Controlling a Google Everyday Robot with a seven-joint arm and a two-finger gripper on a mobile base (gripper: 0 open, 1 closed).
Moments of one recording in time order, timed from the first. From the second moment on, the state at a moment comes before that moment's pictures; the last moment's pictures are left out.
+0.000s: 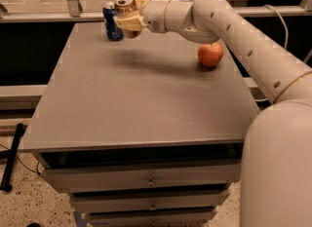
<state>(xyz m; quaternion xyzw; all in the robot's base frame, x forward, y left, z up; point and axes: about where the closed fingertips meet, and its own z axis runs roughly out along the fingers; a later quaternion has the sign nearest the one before) 0.776 0.080 0.955 -0.48 0.56 0.28 0.62</state>
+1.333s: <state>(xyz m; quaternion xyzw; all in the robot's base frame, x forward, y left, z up) 0.841 0.096 0.910 -0.45 0.63 0.29 0.57</state>
